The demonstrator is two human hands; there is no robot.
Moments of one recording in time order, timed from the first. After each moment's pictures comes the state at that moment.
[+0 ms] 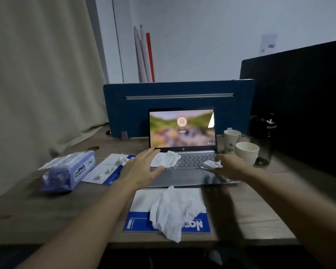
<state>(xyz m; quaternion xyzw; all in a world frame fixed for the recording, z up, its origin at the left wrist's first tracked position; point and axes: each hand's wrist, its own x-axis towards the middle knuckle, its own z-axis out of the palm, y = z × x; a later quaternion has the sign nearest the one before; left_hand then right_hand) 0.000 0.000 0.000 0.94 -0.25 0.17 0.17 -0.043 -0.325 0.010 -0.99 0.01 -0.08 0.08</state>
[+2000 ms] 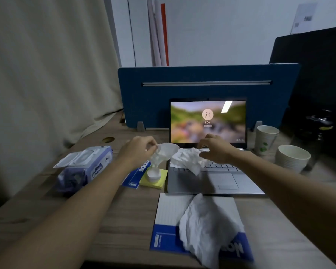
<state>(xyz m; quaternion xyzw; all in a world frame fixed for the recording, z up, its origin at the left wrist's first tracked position) 0.081 0.070 0.034 0.94 -0.21 0.16 0.21 0.052 -0.221 0.042 -0.99 -0.11 -0.07 0.11</state>
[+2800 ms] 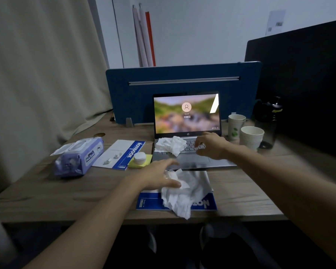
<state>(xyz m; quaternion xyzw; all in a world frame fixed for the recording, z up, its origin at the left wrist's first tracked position) -0.047 -0.003 -0.008 0.92 -0.30 -0.12 0.22 -0.047 -0.252 0.040 -0.99 -0.08 -0.08 0.10</state>
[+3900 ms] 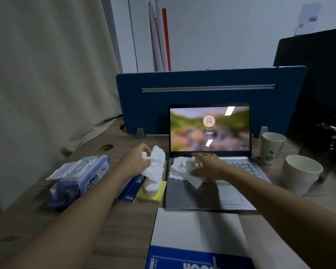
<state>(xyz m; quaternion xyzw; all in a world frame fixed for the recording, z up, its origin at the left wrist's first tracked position) 0.100 0.069 0.031 0.95 -0.11 0.04 0.30 0.089 -0.212 0.004 -0.99 -0.10 0.01 0.13</state>
